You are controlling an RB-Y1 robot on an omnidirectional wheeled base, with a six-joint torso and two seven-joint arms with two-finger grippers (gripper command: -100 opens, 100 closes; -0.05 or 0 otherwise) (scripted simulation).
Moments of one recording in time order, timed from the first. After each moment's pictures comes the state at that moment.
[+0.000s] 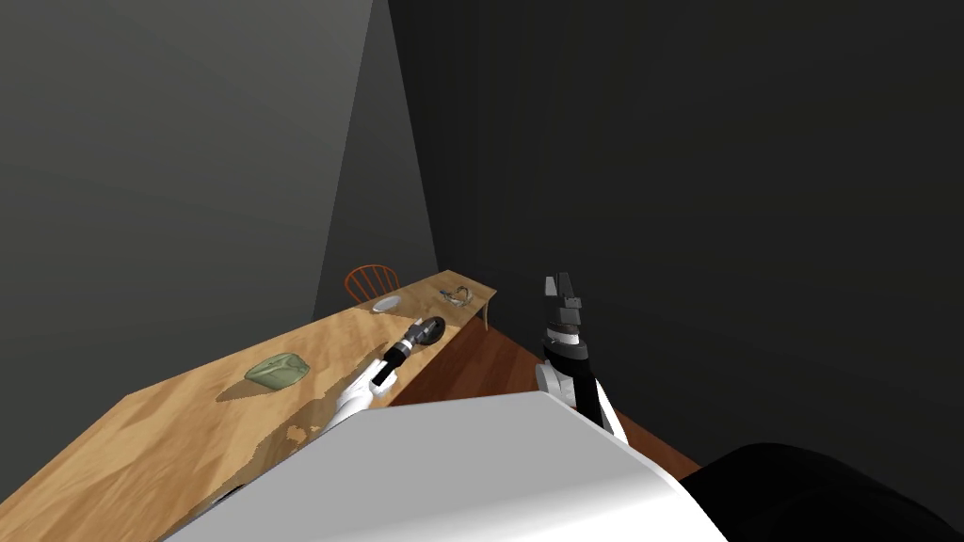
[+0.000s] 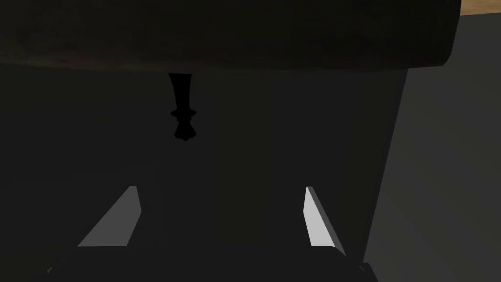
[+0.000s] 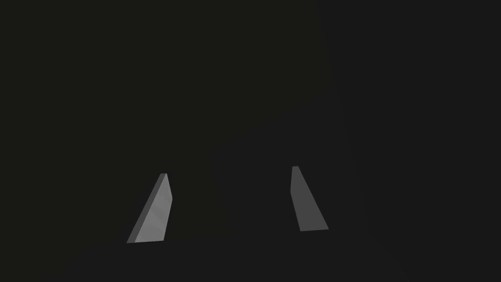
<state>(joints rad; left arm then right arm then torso) -0.13 0.26 0.14 -0.90 -0.75 -0.68 -0.69 0.49 0.02 0.03 -2.38 0.08 -0.58 0.13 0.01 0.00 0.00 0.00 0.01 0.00</state>
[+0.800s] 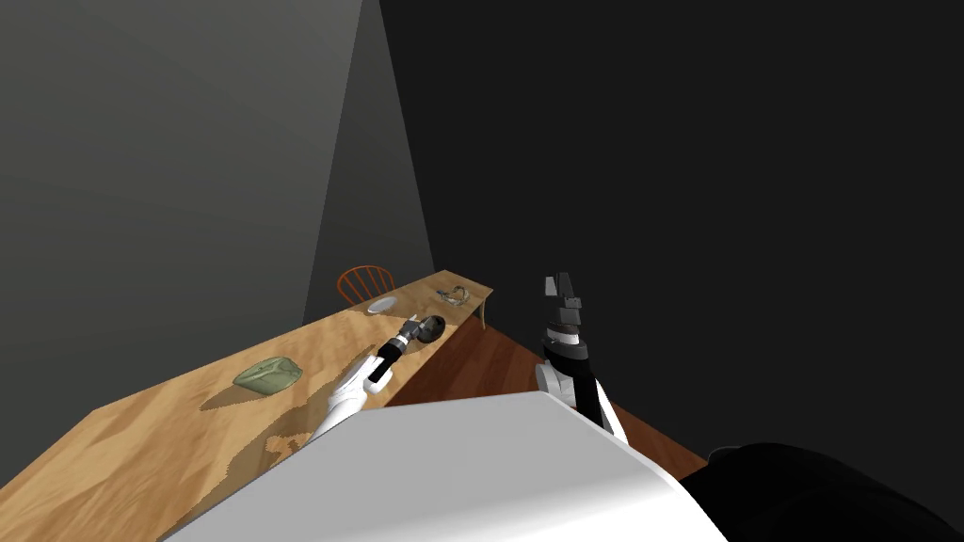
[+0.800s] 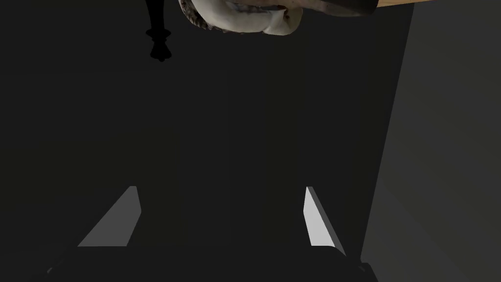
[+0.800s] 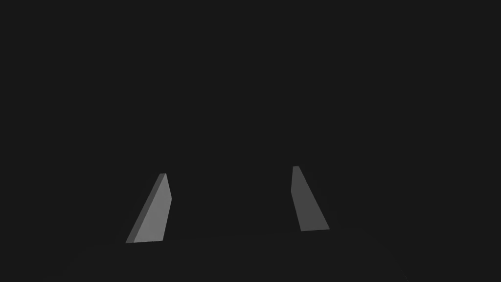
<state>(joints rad) -0.07 0.26 0.19 -1.09 -0.89 -0.58 -0.53 0.49 0.02 0.03 -2.38 0.08 -0.58 0.13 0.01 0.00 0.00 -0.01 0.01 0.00</state>
